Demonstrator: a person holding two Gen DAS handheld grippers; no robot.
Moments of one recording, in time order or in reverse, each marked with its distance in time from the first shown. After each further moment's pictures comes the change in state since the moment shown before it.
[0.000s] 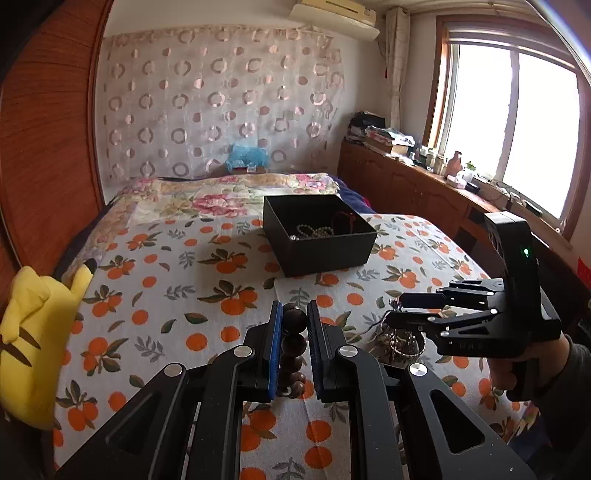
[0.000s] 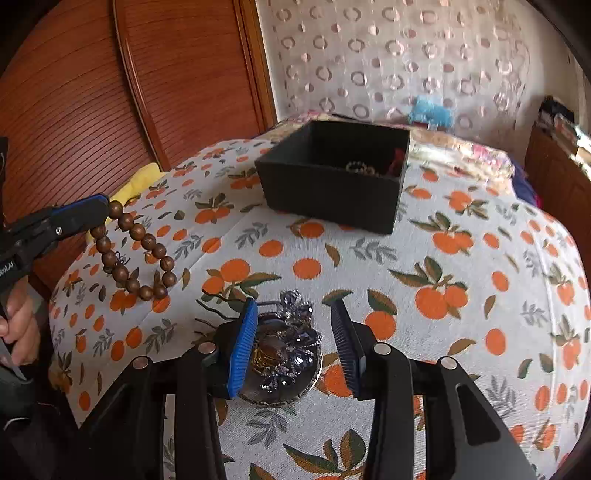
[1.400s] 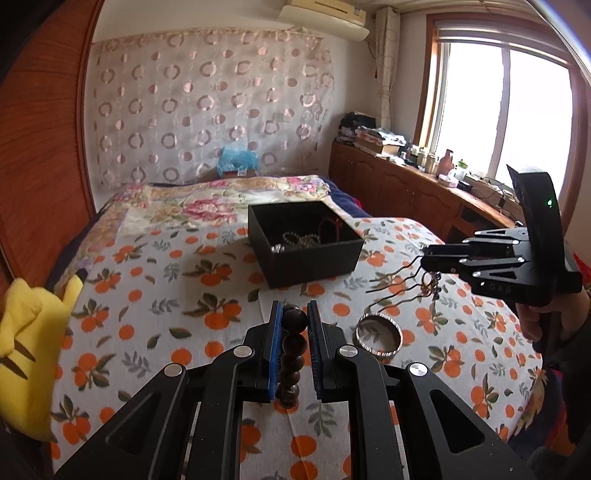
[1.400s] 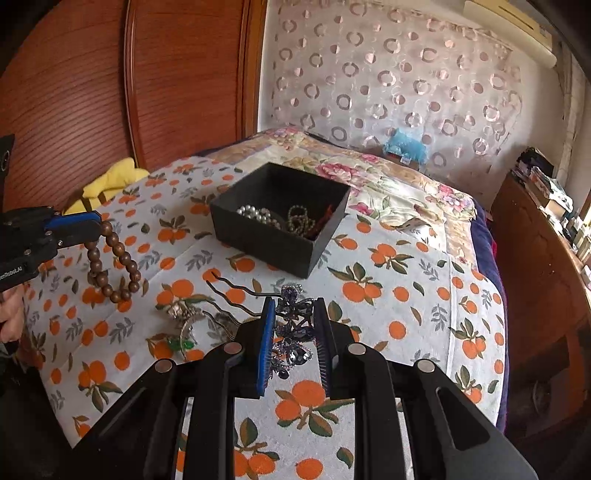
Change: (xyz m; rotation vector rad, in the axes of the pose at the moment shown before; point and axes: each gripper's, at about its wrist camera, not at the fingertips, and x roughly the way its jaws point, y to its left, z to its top) left arm 0.009 -0.017 0.013 0.035 -0.017 -0.022; right arm -0.061 -0.021 0.031 -0.148 -0.052 -0.186
